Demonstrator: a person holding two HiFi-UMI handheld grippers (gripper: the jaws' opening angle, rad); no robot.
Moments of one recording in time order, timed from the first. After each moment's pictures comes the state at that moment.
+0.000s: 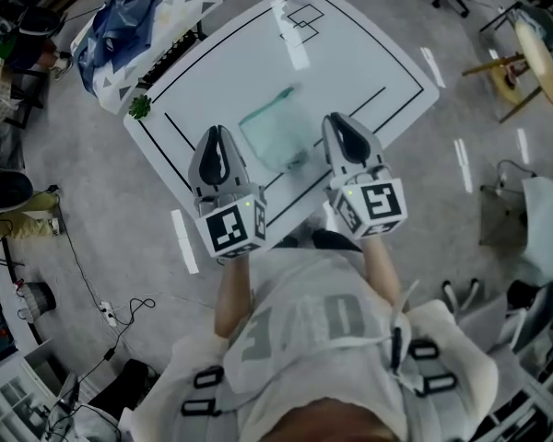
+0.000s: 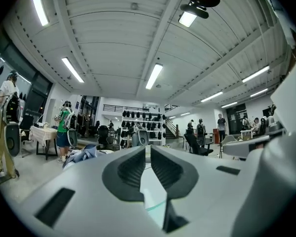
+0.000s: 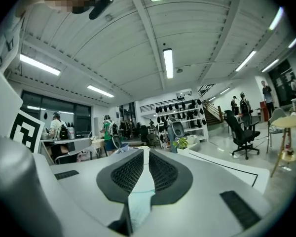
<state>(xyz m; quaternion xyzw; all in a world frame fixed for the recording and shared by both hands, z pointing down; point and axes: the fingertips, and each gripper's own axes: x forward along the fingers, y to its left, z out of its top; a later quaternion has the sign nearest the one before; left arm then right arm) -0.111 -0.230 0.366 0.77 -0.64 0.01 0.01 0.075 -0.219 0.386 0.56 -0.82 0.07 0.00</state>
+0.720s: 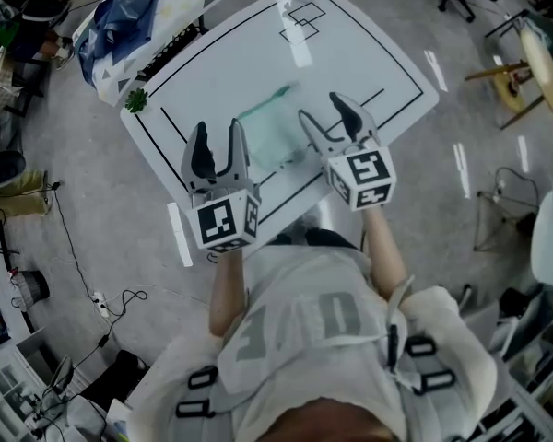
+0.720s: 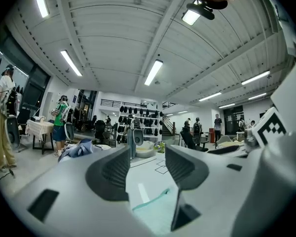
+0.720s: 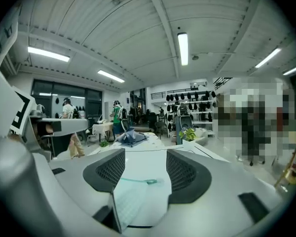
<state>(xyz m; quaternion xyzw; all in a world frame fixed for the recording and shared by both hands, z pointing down) -0.097 -0.237 0.374 0.78 -0.63 0.02 0.04 0.074 -0.263 0.424 0.51 -0.85 0.08 0.10</state>
